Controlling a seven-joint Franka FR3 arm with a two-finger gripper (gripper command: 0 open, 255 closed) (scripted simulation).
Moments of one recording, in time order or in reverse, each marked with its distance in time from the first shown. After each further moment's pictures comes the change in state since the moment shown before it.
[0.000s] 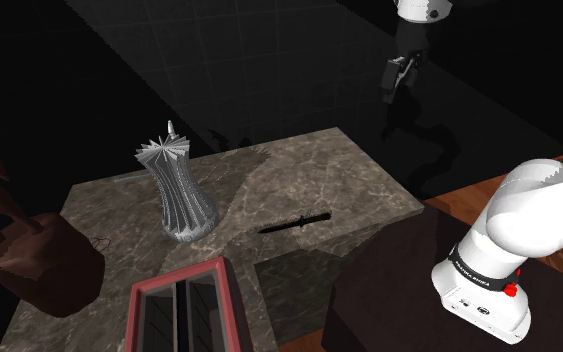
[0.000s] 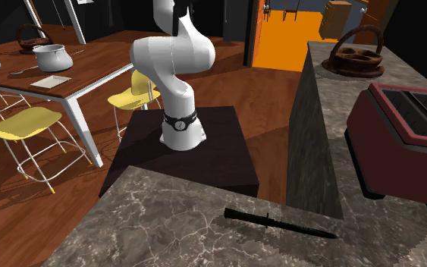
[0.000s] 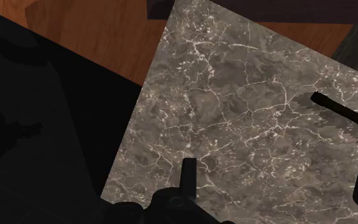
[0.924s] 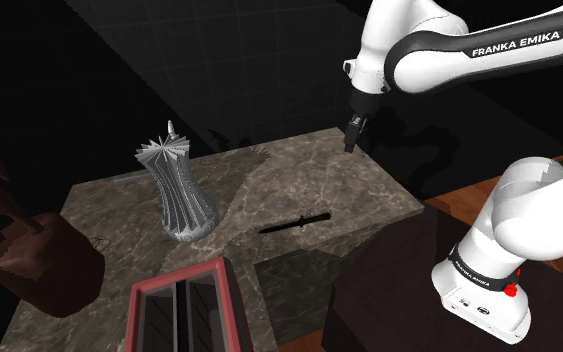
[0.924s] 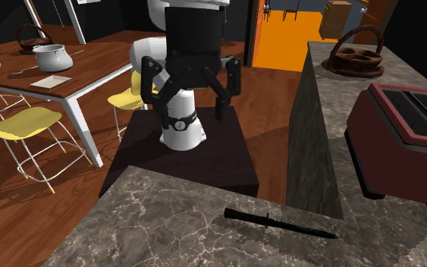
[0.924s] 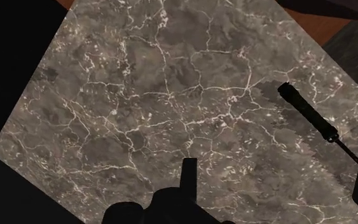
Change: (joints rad) arm 0.129 0.125 -0.002 -0.267 0.051 0.441 -0.136
